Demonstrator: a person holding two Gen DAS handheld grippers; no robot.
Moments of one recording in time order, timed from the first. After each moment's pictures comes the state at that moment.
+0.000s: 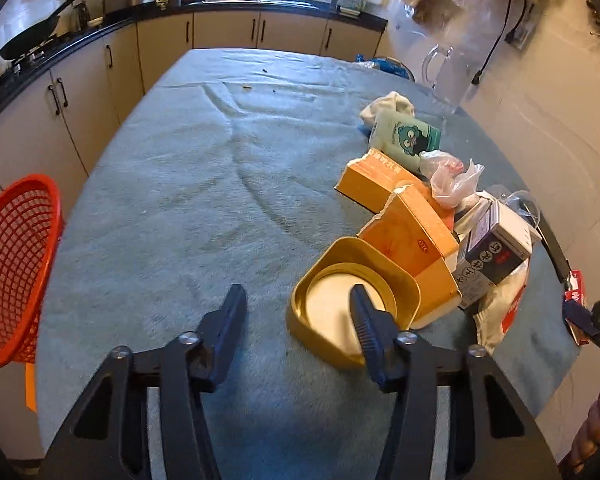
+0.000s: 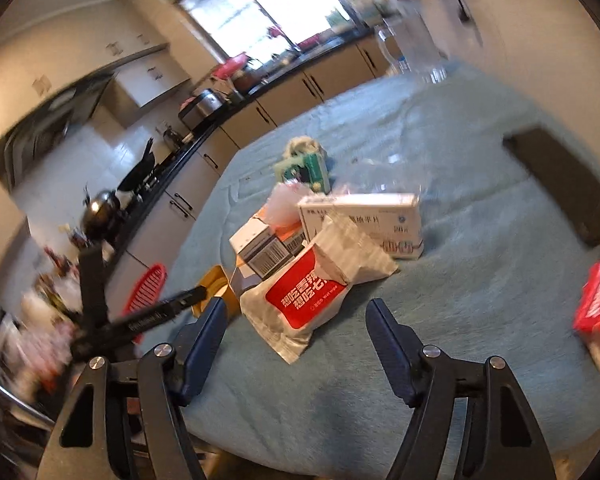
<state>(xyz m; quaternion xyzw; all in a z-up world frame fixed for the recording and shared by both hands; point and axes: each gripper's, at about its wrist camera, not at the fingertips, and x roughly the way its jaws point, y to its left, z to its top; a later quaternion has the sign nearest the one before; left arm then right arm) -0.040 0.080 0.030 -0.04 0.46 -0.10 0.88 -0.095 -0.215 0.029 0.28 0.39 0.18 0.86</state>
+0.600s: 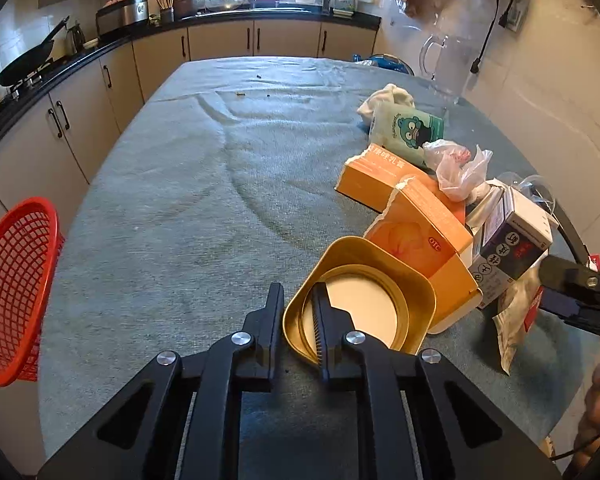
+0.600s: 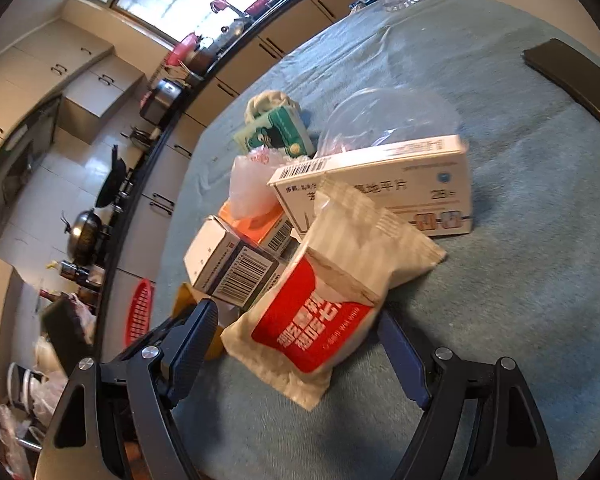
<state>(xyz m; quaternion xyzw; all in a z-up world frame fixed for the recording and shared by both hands) -0.036 0.069 0.022 0.00 0.44 -0.09 0.89 -0.030 -0.177 -0.010 0.30 0.45 0.14 0.83</state>
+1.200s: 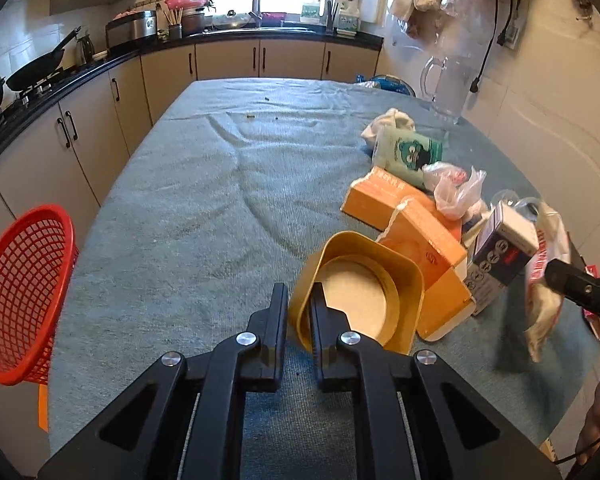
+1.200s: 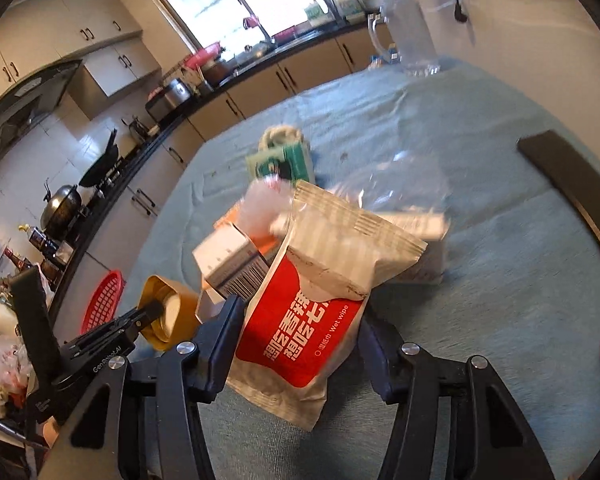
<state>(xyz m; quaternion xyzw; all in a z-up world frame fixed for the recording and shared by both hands) -0.047 0.078 0.035 -0.01 0.41 -0.08 0.91 -0.059 -0.182 0.022 0.20 0.38 0.11 0.90</state>
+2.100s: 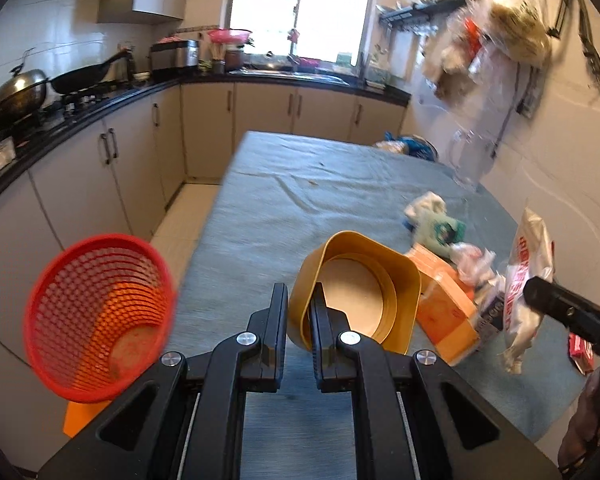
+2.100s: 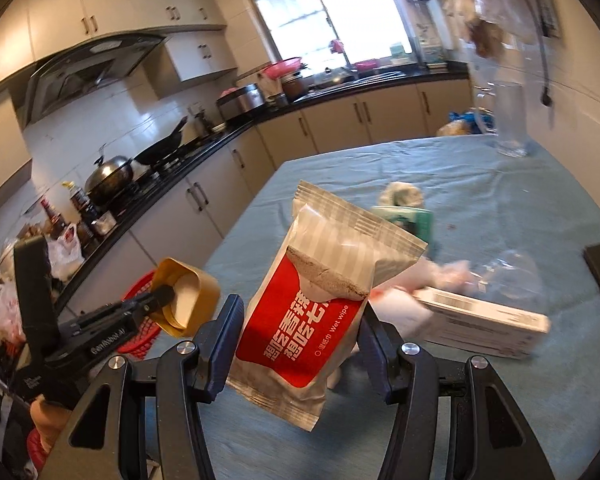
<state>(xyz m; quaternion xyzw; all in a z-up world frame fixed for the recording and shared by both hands) -0.078 0.161 0.095 -0.06 0.33 -0.03 0.94 -0.052 -0.080 0.074 0.12 0.32 0.21 0.91</state>
